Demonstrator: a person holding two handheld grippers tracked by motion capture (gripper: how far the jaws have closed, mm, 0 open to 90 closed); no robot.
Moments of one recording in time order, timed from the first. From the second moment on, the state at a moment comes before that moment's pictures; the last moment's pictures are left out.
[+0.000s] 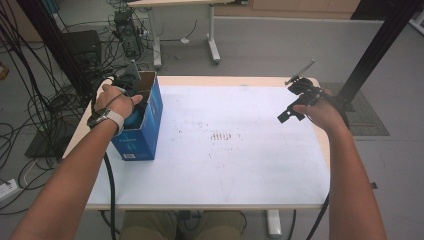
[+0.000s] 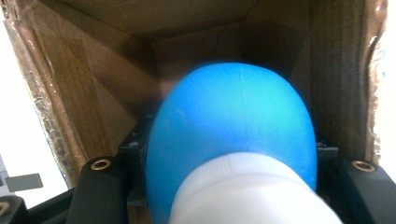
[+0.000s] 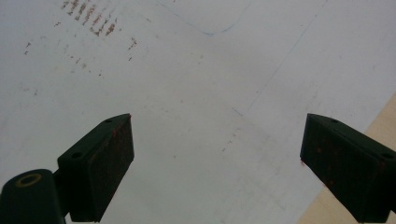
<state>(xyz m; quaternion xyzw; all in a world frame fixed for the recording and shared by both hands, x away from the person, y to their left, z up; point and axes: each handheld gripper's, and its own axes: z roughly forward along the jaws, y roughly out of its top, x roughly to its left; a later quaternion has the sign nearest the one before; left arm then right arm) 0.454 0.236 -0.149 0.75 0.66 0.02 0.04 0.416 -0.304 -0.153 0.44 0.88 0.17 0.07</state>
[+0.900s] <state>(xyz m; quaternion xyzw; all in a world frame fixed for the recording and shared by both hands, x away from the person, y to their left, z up) 0.455 0.237 -0.149 0.75 0.66 0.02 0.04 0.416 -0.303 -0.153 0.44 0.88 0.17 0.07</state>
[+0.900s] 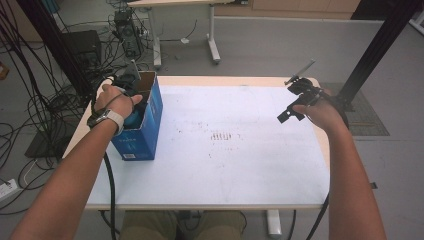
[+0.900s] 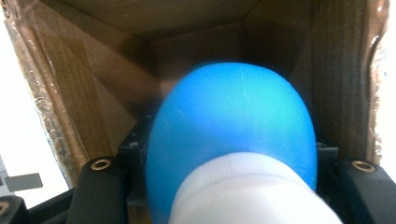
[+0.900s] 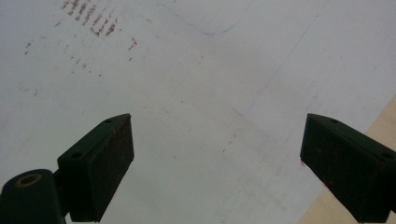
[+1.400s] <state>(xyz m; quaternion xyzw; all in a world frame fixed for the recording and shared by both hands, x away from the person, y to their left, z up) 0.456 0.237 -0.149 0.75 0.66 0.02 0.04 0.416 -0.304 -0.153 0.44 0.88 0.17 0.07</state>
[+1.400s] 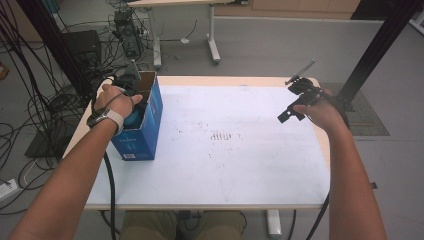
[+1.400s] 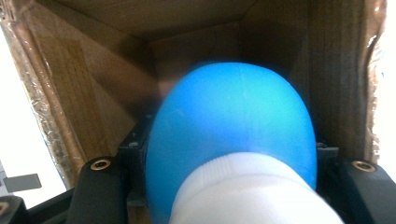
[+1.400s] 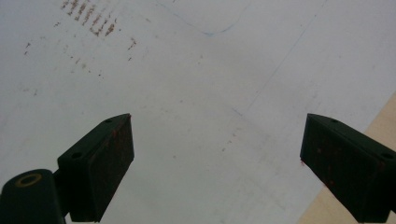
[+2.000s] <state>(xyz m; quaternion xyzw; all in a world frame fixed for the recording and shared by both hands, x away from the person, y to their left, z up) 0.457 0.243 -0.148 0.75 0.66 0.01 0.04 0.415 -0.305 -0.154 0.44 0.88 0.17 0.06</state>
